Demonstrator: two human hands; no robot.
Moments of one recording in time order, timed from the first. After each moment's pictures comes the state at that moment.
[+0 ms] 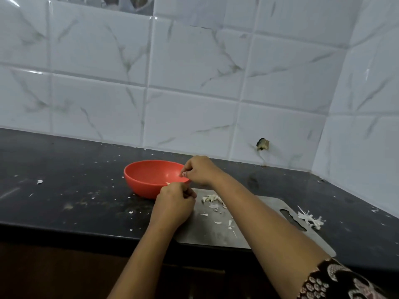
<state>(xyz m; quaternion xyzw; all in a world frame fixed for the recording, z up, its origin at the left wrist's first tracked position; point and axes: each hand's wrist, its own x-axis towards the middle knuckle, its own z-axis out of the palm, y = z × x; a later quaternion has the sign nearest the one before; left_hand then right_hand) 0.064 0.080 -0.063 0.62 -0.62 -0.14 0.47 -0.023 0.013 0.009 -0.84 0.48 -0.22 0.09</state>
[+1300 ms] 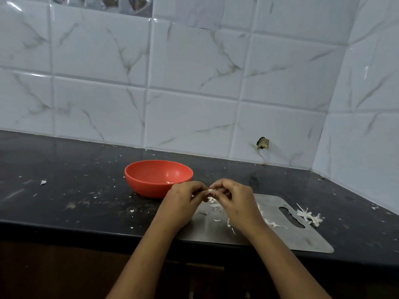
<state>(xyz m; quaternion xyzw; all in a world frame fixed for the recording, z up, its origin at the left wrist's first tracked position) 0.060 0.078 -0.066 0.48 -0.73 -0.11 0.47 -0.104 0.067 -0.057 -0.77 0.40 -0.48 0.12</state>
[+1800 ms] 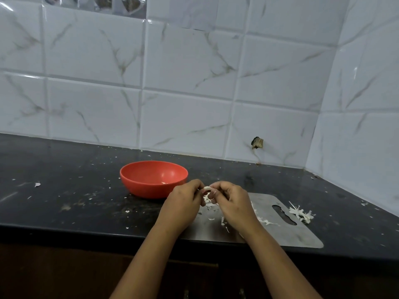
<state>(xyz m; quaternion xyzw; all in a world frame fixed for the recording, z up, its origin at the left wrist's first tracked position) 0.045 0.082 -0.065 0.51 -0.72 -0.10 0.46 -0.105 0.075 -0.058 -0.73 0.41 -0.50 0.19</state>
